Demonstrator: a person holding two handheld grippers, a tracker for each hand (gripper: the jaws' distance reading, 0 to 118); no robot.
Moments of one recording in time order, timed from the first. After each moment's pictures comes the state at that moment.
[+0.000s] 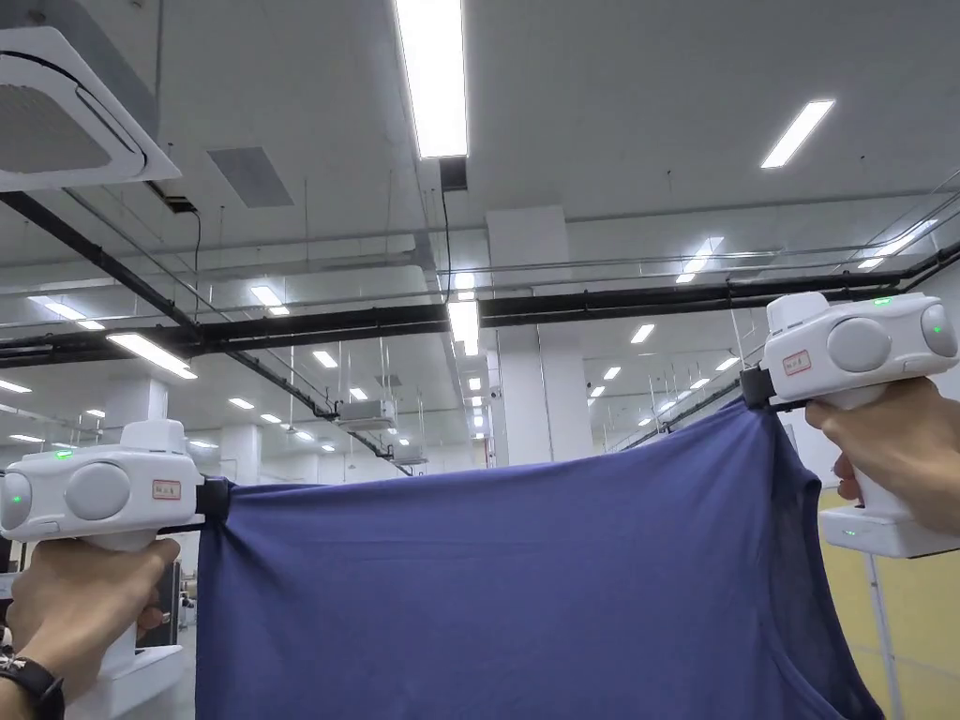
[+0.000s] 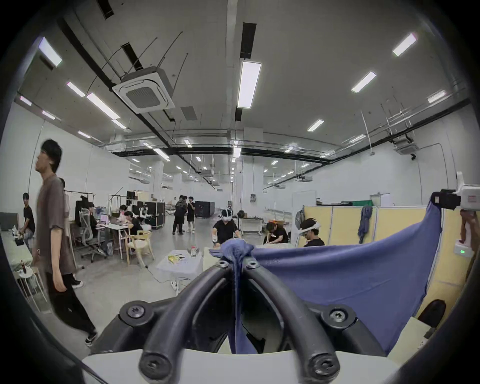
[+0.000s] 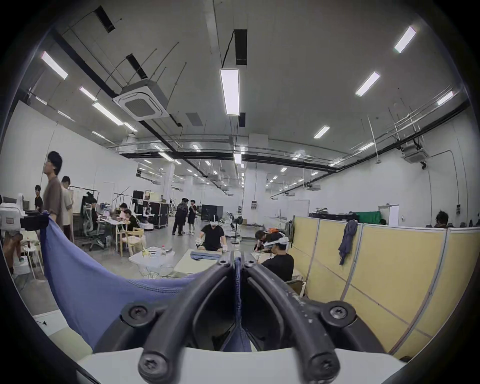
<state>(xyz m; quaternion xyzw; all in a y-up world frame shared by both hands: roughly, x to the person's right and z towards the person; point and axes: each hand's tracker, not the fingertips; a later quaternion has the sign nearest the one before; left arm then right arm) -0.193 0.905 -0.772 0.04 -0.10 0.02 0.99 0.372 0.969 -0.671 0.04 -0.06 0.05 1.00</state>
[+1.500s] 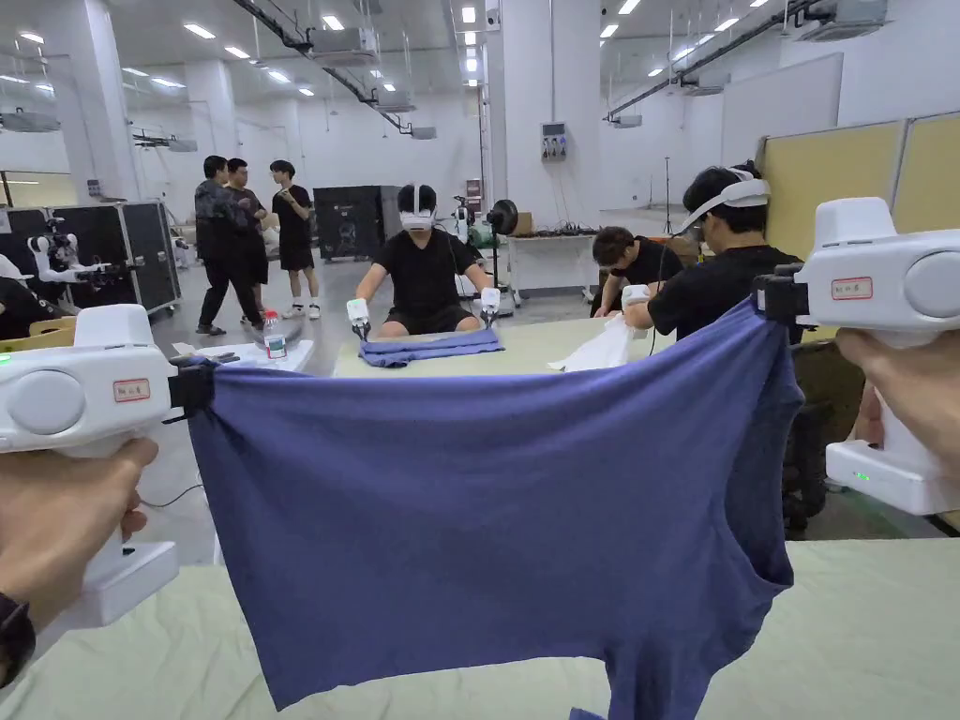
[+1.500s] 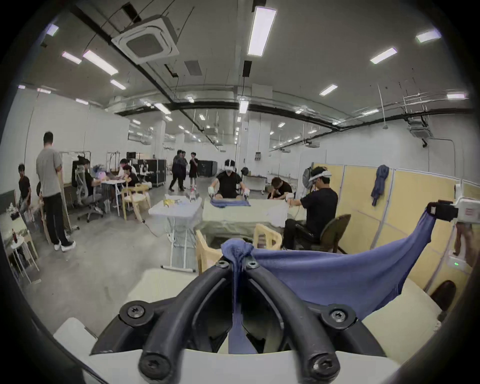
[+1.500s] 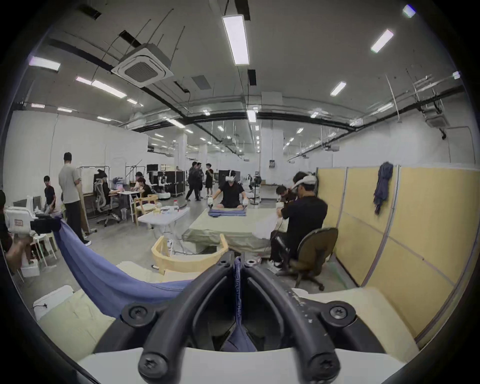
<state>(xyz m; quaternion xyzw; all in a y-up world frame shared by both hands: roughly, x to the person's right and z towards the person) -0.178 0.616 -0.948 -0.11 -0.10 0.03 0.99 0.396 0.662 -0.867 -0.09 0.00 0.02 1.00</state>
